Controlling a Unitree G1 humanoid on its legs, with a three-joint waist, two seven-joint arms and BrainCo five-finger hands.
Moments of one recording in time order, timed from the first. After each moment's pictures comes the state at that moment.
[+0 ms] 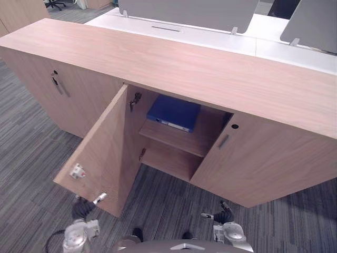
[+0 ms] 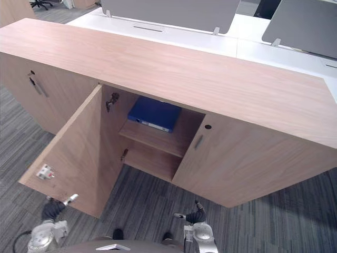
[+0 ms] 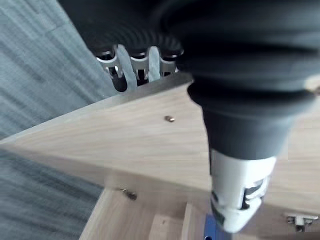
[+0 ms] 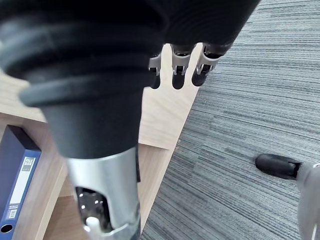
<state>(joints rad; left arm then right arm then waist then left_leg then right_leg) 0.33 0.16 0.05 0.42 -0.19 -0.14 0.12 0.09 -0.09 -0.12 0.80 -0.09 -0.06 -0.15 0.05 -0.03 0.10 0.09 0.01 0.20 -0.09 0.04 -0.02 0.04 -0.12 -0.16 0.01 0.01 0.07</state>
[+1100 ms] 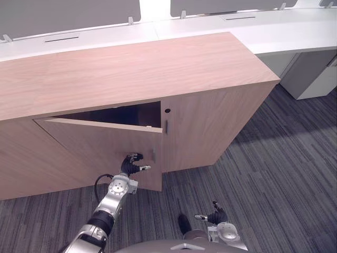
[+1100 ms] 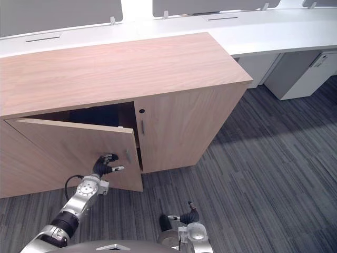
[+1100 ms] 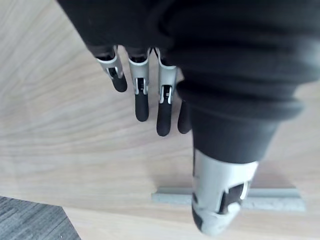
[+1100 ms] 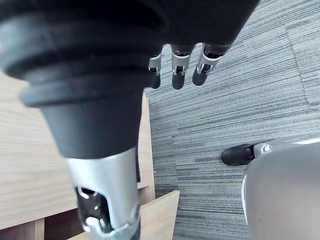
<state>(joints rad) -0.24 0.14 -0.26 0.70 -0.07 -0.08 0.16 0.11 -0.07 -0.05 0.79 -0.09 -0.04 -0.15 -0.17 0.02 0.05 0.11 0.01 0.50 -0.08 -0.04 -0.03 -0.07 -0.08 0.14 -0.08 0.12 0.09</state>
